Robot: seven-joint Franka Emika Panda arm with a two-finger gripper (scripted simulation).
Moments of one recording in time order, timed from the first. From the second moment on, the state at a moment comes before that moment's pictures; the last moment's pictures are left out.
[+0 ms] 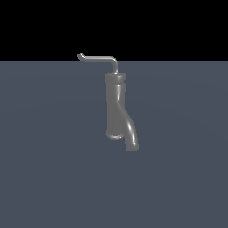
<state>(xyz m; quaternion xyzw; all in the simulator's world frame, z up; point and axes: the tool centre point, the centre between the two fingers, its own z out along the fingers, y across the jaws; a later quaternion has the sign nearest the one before) -0.230 0.003 0.473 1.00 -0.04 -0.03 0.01</state>
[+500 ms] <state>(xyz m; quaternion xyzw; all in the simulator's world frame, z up) -0.194 0.010 0.462 0.99 -0.12 -0.02 0.03</state>
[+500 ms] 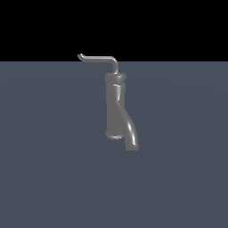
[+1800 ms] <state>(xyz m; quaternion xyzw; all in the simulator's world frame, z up) -0.076 0.043 0.398 0.92 -0.40 0.01 0.04</state>
